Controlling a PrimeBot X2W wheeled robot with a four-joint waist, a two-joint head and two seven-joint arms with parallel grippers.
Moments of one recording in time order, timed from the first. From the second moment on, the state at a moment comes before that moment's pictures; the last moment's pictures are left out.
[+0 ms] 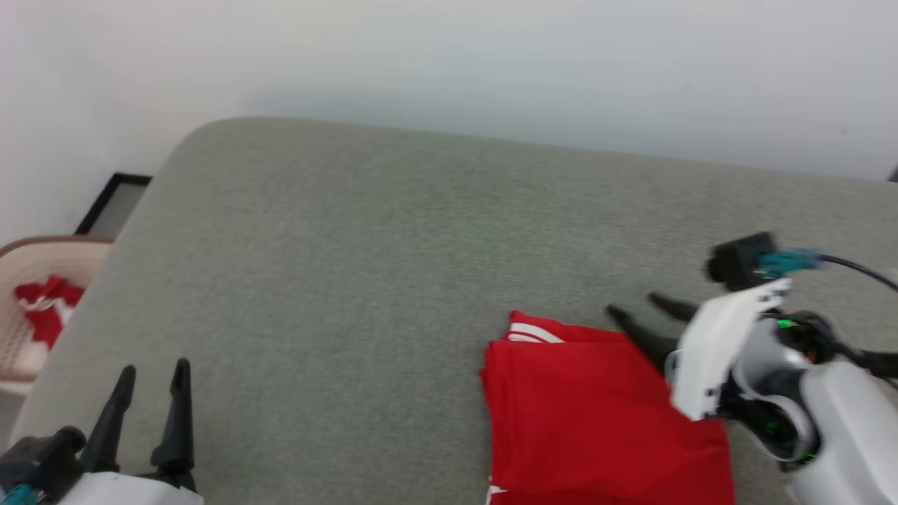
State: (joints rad) left arm 0.04 0.42 -0.04 0.09 -0.62 -0.01 -0.25; right arm -0.42 -0.26 0.31 0.18 0.62 0.13 0.60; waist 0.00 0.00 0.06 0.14
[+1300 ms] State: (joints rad) left arm 0.08 0.47 -0.02 0.10 -0.65 -0.06 -0.23; right arm -0.06 -0.39 0.04 0.17 0.54 0.13 -0.04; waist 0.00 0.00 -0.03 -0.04
